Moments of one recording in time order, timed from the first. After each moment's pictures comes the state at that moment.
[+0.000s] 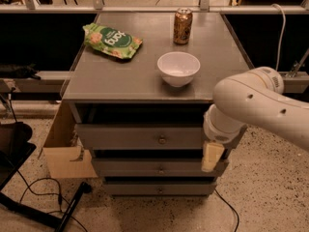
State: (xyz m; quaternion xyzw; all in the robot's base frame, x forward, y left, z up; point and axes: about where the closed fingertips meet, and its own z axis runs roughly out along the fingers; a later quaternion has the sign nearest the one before) arm 0.506 -0.167 0.706 -0.64 0.76 -0.05 0.13
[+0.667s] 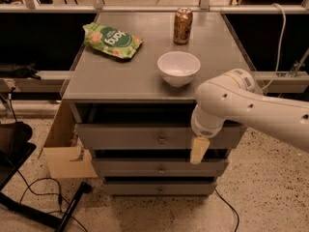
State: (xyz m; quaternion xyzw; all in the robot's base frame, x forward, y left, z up) arm 0.554 -0.146 0.670 -0.64 0.75 -0.06 0.13
